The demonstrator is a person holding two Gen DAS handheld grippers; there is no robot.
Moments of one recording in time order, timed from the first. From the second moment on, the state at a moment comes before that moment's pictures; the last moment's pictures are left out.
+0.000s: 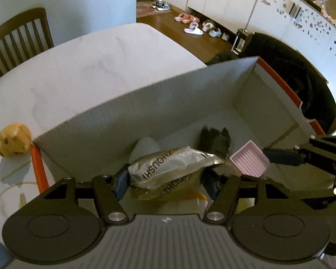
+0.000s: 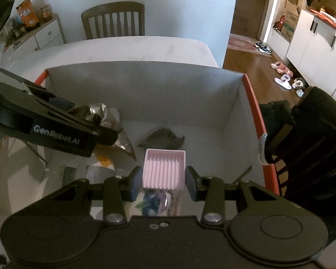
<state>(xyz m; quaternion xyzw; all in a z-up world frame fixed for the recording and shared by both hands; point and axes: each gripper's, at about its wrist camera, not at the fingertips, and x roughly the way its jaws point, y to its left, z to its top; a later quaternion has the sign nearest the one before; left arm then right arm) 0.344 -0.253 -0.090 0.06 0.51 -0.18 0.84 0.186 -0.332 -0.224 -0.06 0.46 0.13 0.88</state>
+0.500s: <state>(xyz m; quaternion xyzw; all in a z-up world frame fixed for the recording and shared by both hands) 0.322 -0.251 -0.078 0.05 0.50 -0.21 0.84 0.172 -0.335 -0.216 -0.07 0.46 0.14 0.87</state>
